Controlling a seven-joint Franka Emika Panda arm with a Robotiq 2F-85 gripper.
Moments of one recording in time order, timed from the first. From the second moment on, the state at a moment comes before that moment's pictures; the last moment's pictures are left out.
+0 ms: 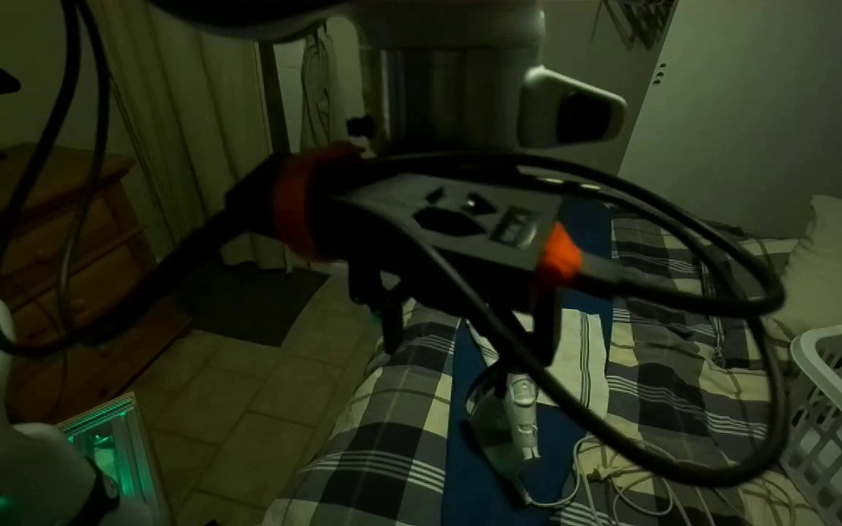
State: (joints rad) arm -0.12 -0.47 -0.43 -2.20 -0.30 1.82 -0.81
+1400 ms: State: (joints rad) arm -0.17 -0.17 -0.47 -2.24 0.03 2.15 -1.35
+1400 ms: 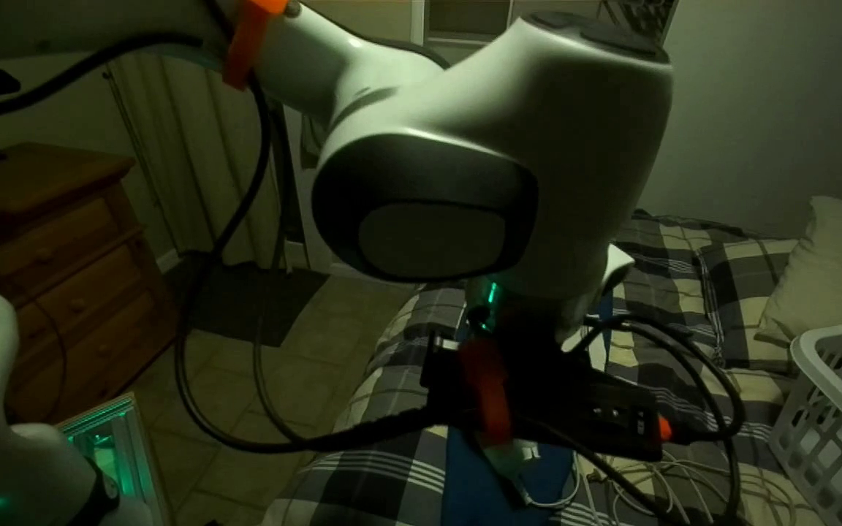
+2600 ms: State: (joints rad) arm -0.34 0.26 -0.30 -2.07 0.38 2.25 -1.82
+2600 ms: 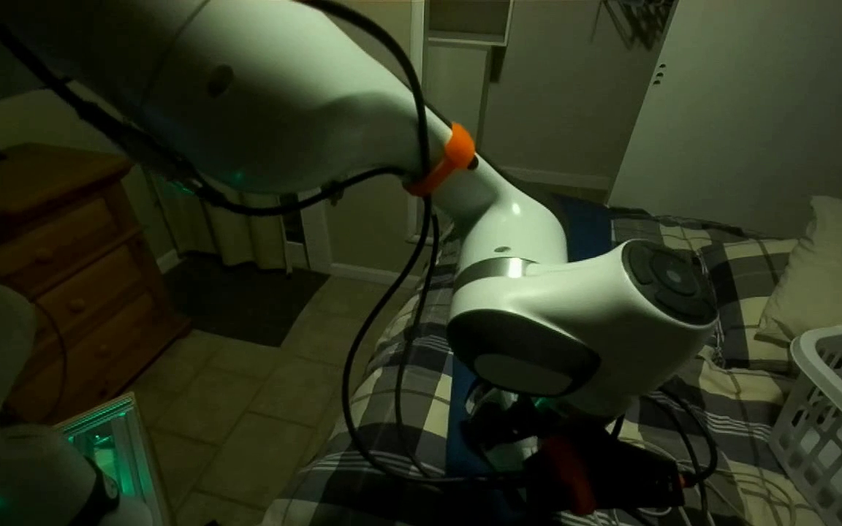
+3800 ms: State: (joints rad) arm -0.48 0.47 -0.13 -1.90 0.52 2.23 -1.95
